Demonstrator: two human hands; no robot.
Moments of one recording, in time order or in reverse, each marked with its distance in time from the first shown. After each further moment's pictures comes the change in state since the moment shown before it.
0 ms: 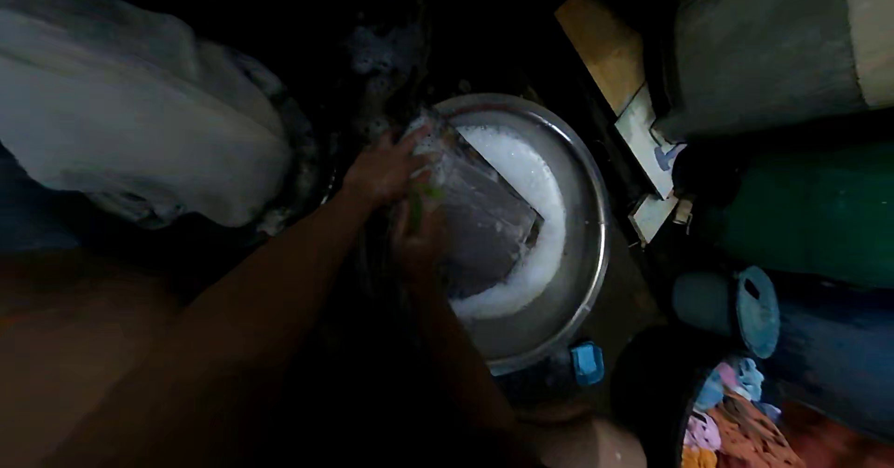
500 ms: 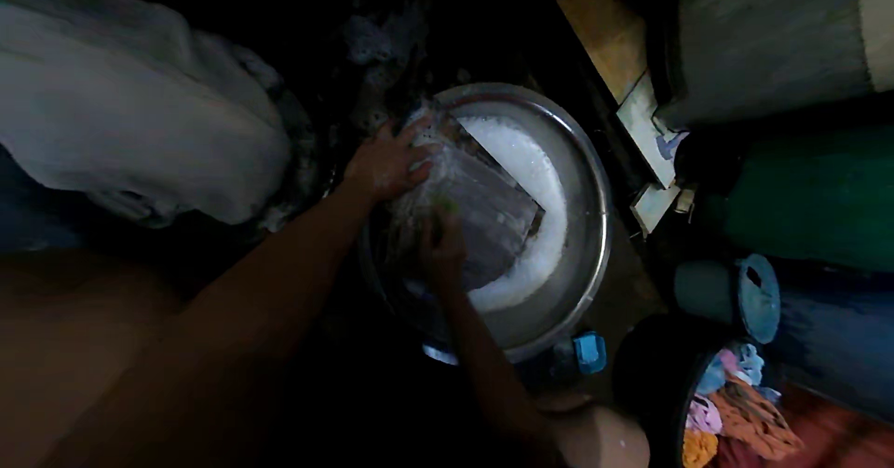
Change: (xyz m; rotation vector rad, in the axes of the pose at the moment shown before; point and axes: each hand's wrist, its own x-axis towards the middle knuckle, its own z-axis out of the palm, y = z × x) left_hand 0.003 -0.006 -0.004 -0.026 0.012 -0.006; right_hand -0.013 0.025 -0.009 0.056 -0.130 -0.118
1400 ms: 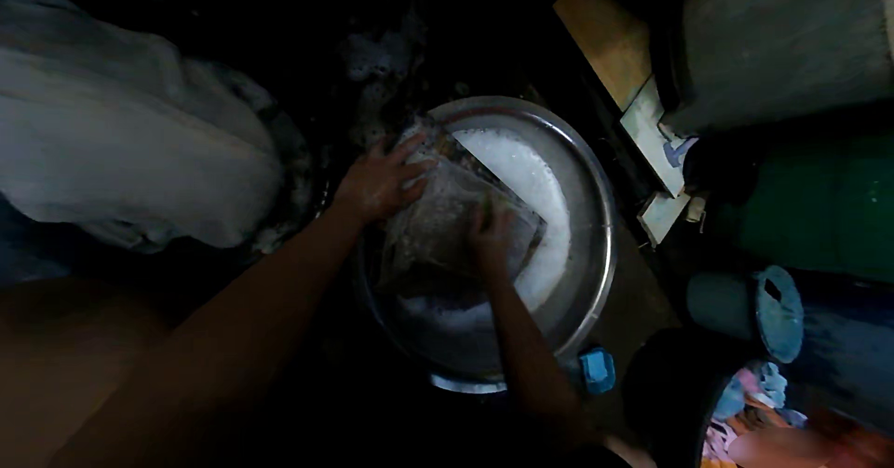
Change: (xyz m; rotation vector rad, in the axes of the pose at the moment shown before) left_hand 0.001 0.000 0.004 0.021 0.013 0.008; right_hand 0.073 0.067 -0.034 -0.237 -0.055 0.149
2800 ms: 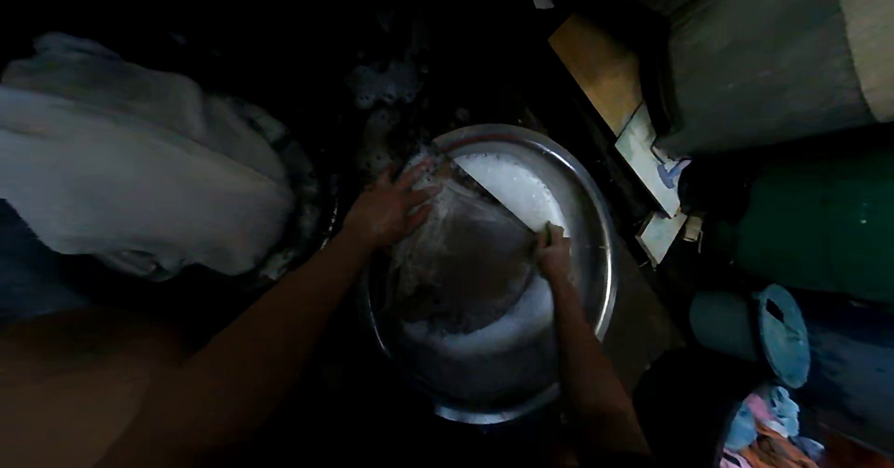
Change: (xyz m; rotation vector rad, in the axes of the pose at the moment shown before) left_hand 0.002 -0.004 0.000 -0.030 0.006 0.011; right_hand 0.077 0.105 -0.054 -0.236 -0.252 0.308
